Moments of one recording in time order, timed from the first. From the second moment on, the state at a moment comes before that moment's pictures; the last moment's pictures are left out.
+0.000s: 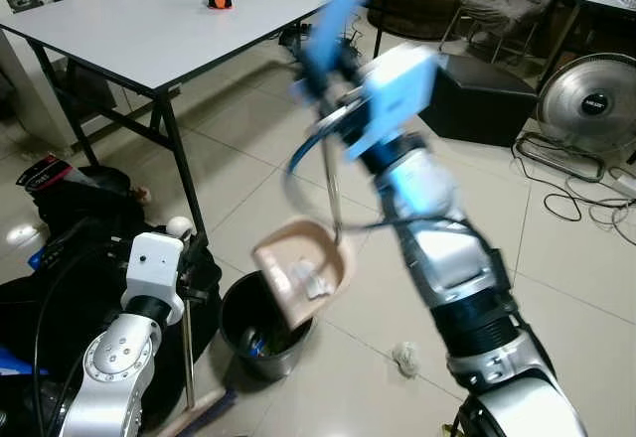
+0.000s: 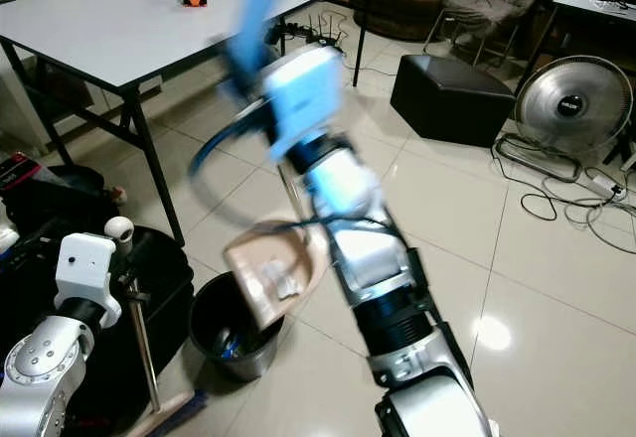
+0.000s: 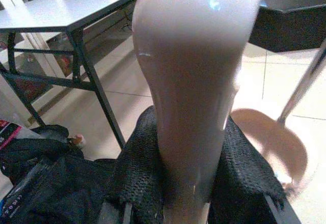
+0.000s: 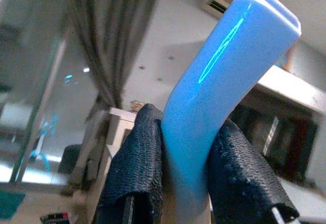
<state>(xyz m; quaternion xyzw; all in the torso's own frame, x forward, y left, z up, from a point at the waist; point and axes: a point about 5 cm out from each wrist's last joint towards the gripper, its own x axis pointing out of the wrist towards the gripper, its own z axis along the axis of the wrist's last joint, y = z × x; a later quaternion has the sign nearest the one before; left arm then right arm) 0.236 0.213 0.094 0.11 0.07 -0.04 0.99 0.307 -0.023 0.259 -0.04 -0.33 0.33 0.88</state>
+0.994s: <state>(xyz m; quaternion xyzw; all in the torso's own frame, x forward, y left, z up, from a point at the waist) 0.241 0.209 0.095 0.12 0.07 -0.08 0.99 0.308 -0.046 0.267 -0.11 -0.37 0.23 0.89</state>
